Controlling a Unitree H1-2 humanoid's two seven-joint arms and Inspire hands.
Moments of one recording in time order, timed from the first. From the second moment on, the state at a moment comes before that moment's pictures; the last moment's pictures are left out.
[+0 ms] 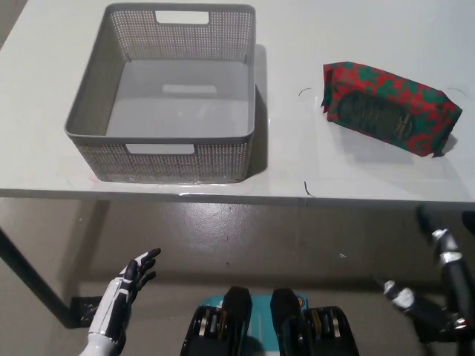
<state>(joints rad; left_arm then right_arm) 0.02 0.11 -0.01 0.14 -0.03 -0.15 -0.11 0.04 -0.16 -0.02 -0.16 -0.17 -0.33 0.00</state>
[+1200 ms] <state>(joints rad) 0.10 0.11 -0.01 0.12 -0.04 -0.15 -0.12 -1.06 -0.48 0.36 0.57 -0.56 0.15 0.28</state>
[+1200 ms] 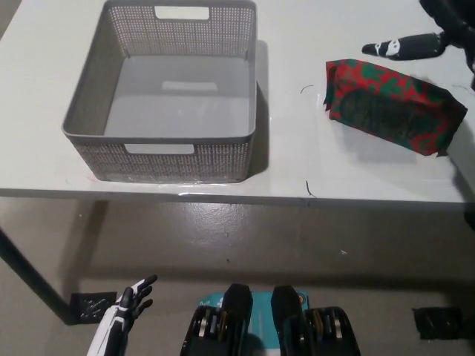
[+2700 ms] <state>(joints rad) 0.11 0.12 -0.02 0.11 -0.03 -0.19 -0.14 -1.35 -0.35 0.49 1.34 -0.61 0.06 0.21</state>
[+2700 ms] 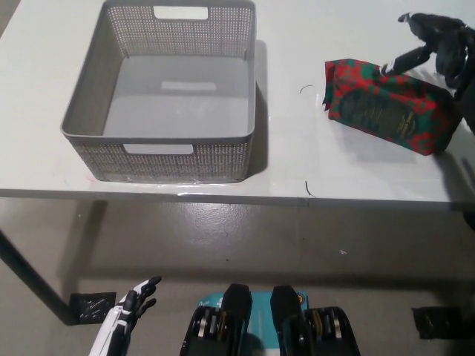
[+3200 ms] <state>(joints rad) 0.11 0.13 -0.03 0.11 -0.02 -0.18 -0.14 -1.42 -0.36 0.42 1.32 -0.55 0.05 0.29</state>
